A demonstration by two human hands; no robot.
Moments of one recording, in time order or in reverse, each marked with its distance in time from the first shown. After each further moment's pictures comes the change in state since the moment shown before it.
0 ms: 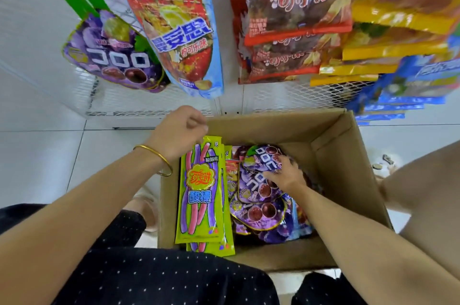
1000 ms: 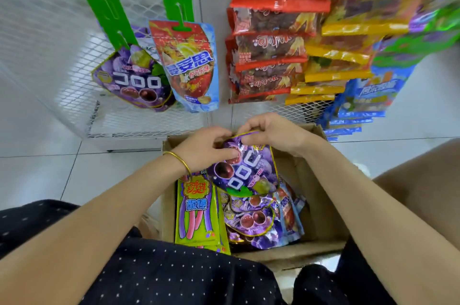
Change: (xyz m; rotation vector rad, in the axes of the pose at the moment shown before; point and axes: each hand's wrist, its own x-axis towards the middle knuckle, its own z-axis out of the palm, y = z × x) left_hand -0.034 0.027 0.011 0.019 -0.293 0.303; right_hand -0.140 -0.118 -0.146 0.369 -0.215 -0.735
